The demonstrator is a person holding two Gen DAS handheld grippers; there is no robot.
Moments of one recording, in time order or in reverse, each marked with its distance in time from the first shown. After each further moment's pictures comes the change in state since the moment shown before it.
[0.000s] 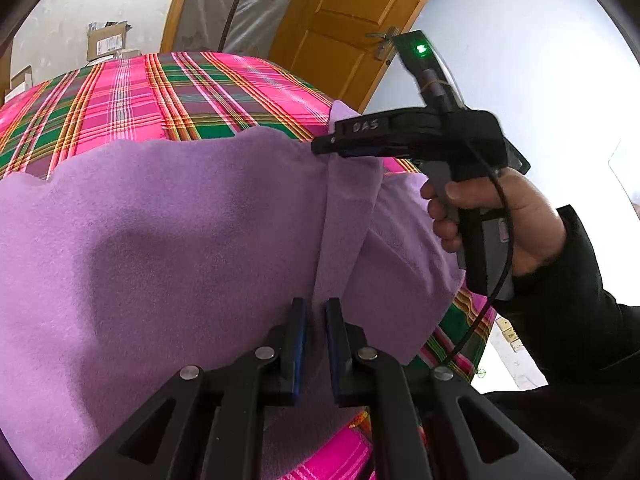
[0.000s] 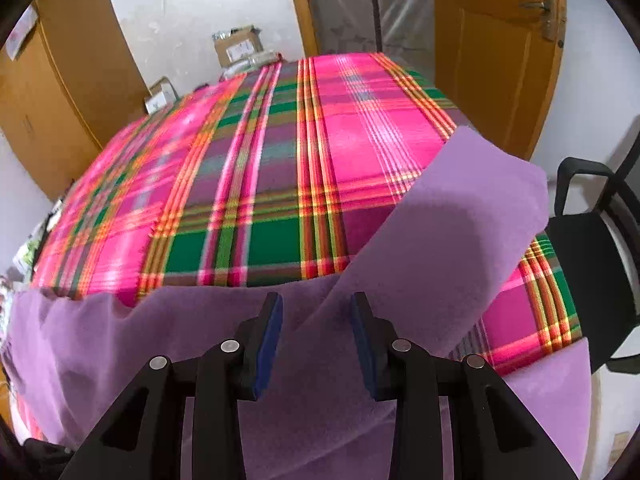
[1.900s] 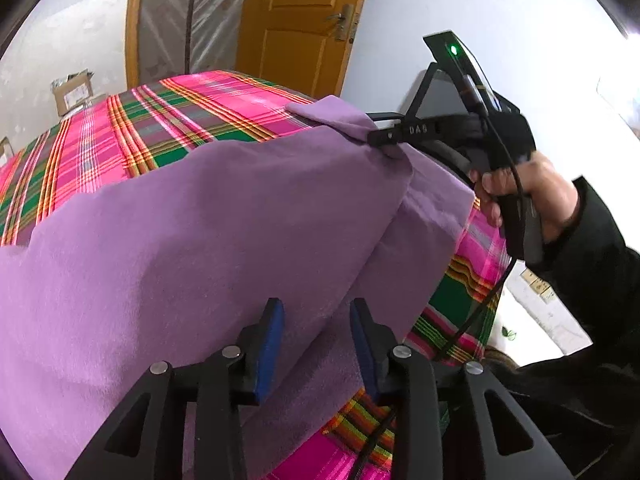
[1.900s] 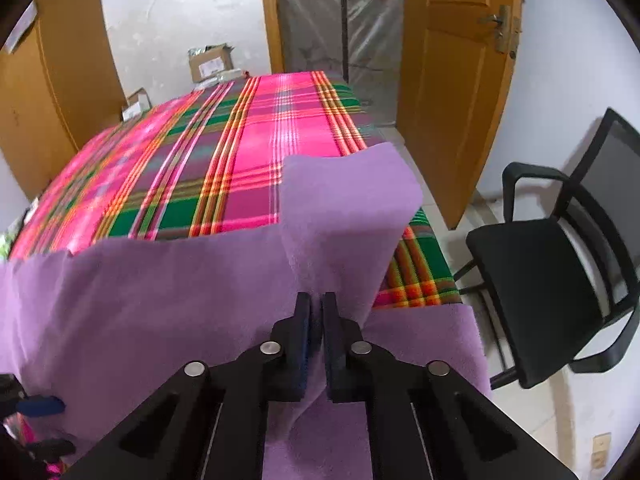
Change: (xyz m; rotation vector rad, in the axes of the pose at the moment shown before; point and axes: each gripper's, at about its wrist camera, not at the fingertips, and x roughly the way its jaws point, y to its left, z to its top) left arm 0.012 -0.044 -0.003 0.231 0.031 0.084; right arm -0.050 -0.079 -0.045 0.007 -0.115 -0.097
